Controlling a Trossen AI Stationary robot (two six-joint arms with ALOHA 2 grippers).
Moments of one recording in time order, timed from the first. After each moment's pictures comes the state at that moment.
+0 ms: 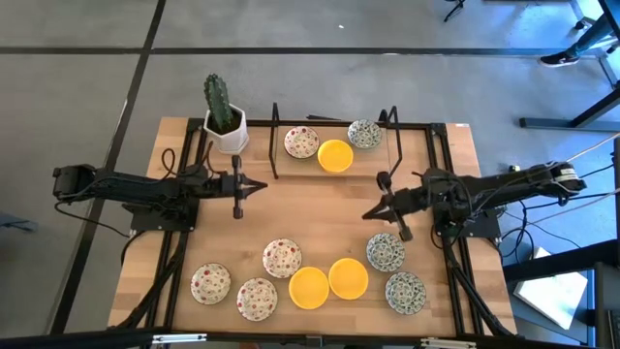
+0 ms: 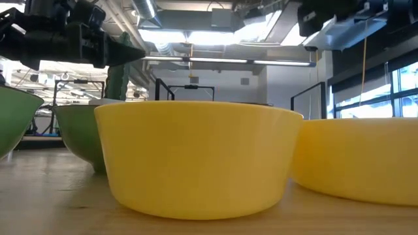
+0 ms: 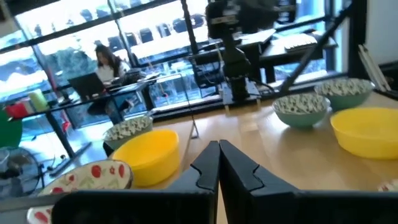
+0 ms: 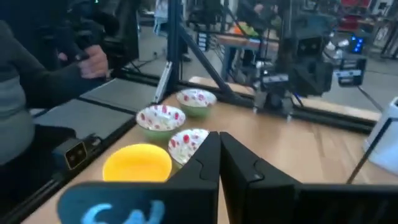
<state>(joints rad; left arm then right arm) 0.16 0.82 0.11 0.73 0.02 0.23 0.08 0.79 0.47 0.28 -0.21 -0.12</state>
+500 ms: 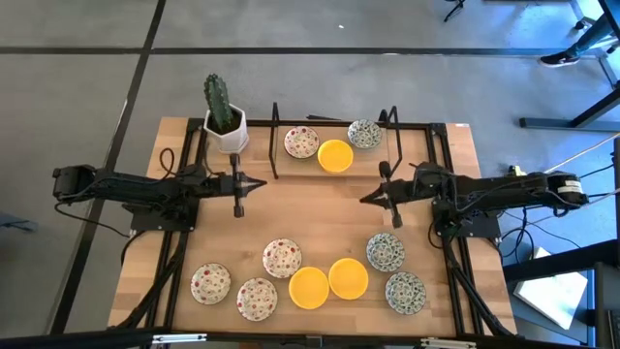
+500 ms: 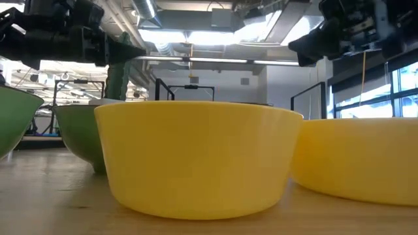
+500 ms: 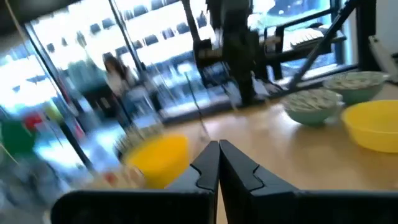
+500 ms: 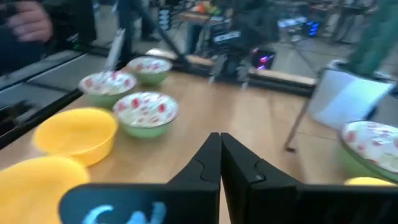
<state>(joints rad) 0.17 0.82 0.11 0.77 0.02 0.34 -0.12 0.80 0.32 0.37 -0.26 -0.20</state>
